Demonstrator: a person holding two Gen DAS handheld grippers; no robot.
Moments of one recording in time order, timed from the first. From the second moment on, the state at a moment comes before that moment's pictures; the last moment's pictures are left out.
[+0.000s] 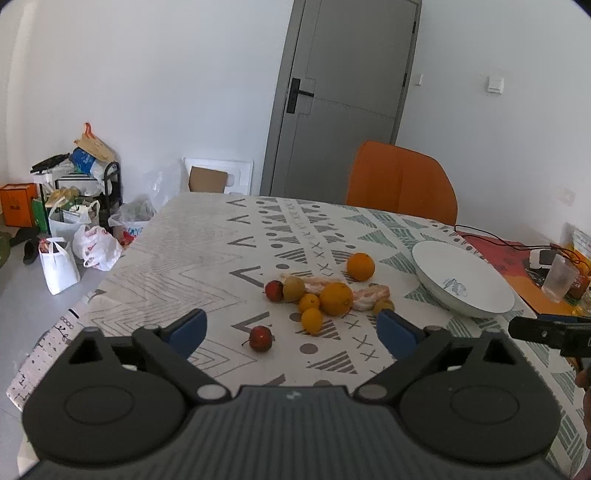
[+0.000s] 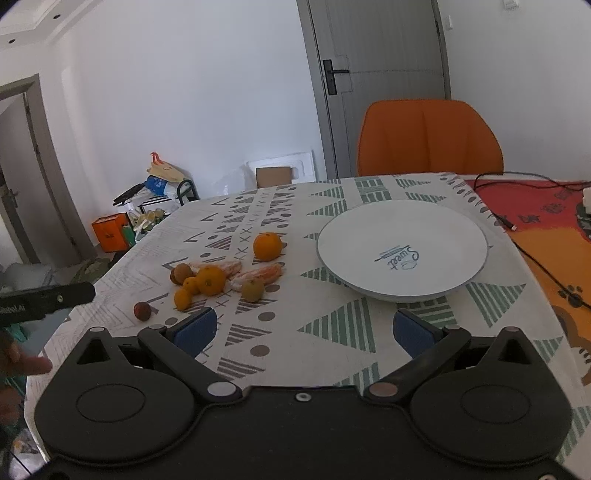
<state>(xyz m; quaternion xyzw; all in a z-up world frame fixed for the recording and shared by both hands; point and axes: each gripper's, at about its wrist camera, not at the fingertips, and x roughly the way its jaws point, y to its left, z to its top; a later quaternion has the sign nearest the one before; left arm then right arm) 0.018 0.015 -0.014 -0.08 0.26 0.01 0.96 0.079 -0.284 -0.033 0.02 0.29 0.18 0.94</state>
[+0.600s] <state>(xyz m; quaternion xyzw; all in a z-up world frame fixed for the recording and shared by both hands) 0.057 0.034 -0.047 -0.11 0.30 0.01 0.95 0.116 -0.257 -0.049 0.02 0.29 0.22 0.93</state>
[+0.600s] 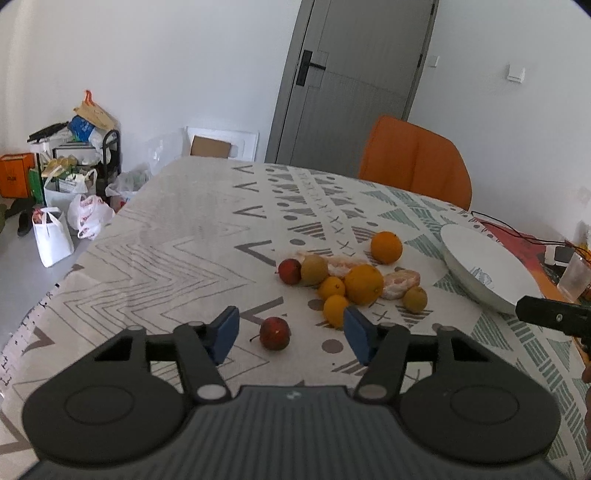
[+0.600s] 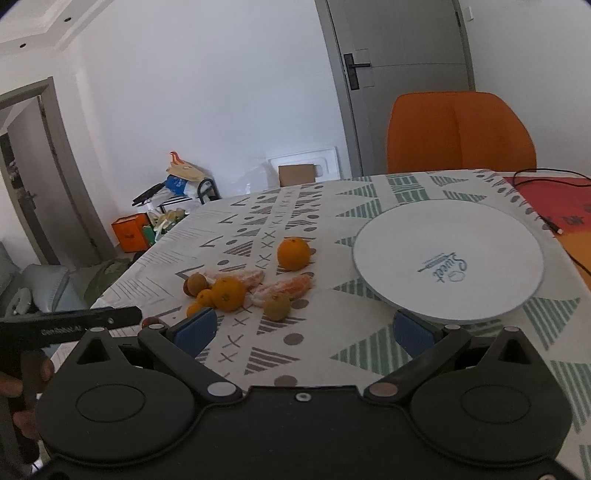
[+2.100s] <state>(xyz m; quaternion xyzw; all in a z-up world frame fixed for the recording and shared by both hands) 0.095 0.051 -0.059 -0.13 0.32 0.03 0.94 0.178 -0.218 -0.083 0.02 0.33 0.27 0.91</state>
